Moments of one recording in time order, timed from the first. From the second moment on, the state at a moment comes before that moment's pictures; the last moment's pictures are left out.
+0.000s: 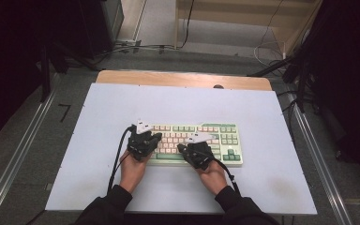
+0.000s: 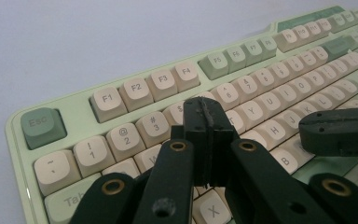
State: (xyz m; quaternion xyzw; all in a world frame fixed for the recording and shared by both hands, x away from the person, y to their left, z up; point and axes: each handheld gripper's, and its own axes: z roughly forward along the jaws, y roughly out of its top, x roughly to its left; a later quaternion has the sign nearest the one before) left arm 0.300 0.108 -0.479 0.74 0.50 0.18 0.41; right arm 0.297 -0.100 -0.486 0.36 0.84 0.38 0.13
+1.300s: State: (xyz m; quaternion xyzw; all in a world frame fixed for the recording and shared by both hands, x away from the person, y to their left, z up) left arm 0.300 0.108 -0.478 0.73 0.51 0.17 0.42; right arm 0.297 -0.103 -0.482 0.36 0.84 0.39 0.13
